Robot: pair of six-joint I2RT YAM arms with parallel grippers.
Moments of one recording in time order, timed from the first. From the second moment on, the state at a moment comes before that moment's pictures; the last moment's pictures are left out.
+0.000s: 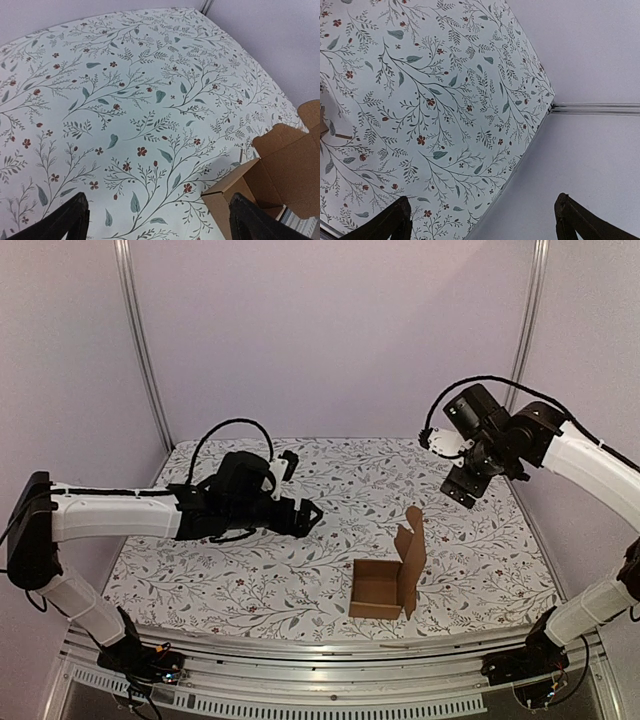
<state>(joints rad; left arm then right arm) -0.87 1.52 0.96 -0.03 -0.10 -0.38 0.70 1.42 1.44 -1.04 0.57 -0.39</state>
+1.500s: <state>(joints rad) -0.91 1.22 0.77 -0.10 -0.15 -0.39 0.89 1.77 1.80 -1.35 -0.19 -0.17</state>
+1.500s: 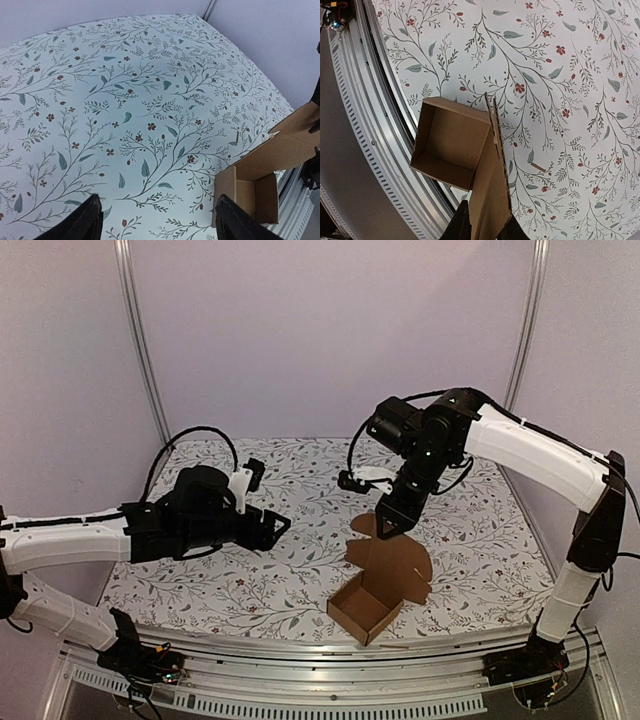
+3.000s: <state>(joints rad) -0.86 1.66 1.03 0.08 0.04 -0.10 0.43 1.52 1.38 -0.86 -0.15 -0.37</state>
